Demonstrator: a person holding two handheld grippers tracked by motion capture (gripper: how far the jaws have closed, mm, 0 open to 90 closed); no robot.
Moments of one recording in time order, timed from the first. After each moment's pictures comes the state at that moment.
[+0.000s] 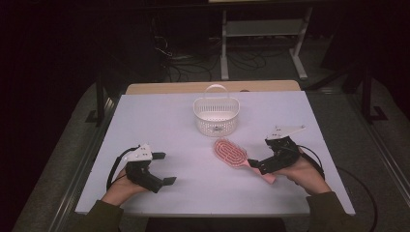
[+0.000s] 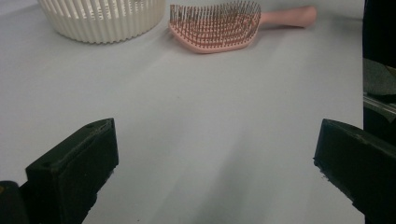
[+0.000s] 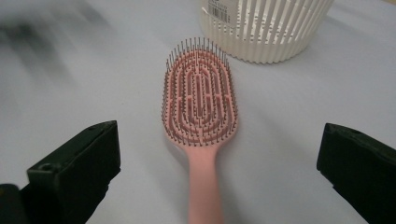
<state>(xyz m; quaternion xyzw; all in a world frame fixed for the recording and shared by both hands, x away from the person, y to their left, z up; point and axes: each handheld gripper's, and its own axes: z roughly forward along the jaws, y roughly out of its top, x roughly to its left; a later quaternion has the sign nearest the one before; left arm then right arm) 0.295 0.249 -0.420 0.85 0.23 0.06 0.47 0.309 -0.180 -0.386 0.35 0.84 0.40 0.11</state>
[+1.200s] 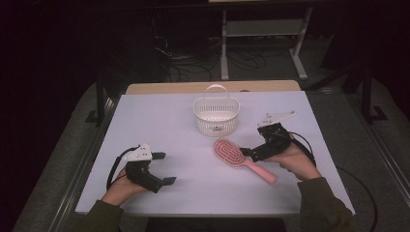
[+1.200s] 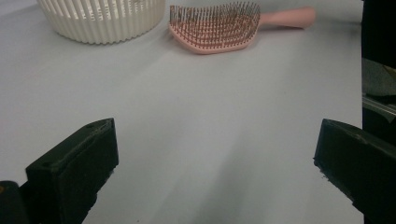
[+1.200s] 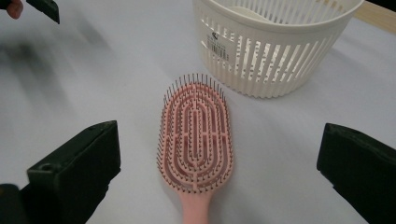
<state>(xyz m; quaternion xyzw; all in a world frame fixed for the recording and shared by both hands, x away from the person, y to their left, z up) 0.295 0.250 -0.420 0.85 0.23 0.06 0.47 0.337 -0.161 -0.366 0.34 0.84 0.40 0.11</state>
